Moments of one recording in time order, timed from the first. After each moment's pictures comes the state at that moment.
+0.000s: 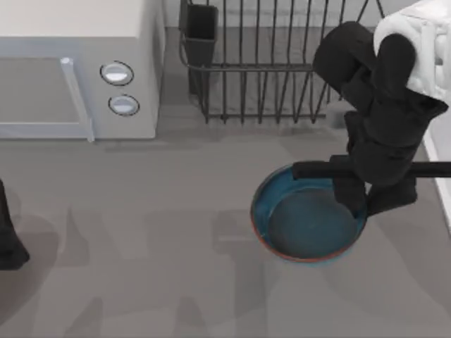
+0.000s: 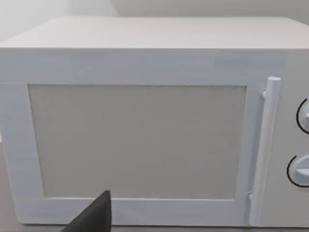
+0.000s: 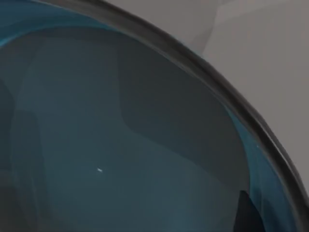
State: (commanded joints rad) left arm 0.00 0.00 0.00 0.00 0.00 0.00; right arm 0.56 1.80 1.41 -1.19 0.00 0.57
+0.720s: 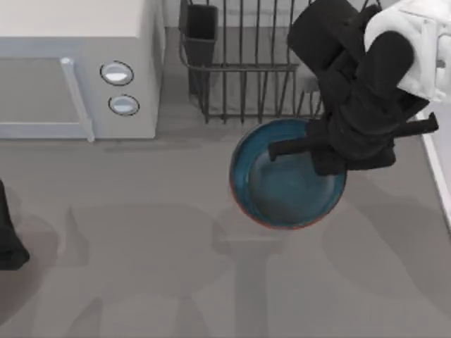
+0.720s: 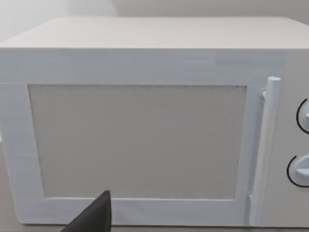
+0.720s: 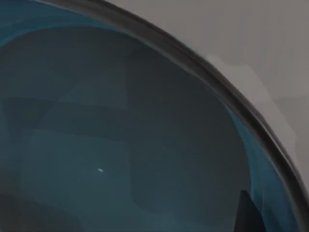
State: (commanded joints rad) left arm 0.00 0.00 0.00 0.00 0.00 0.00; right arm 0.65 1.75 1.45 -1.02 0.19 0.48
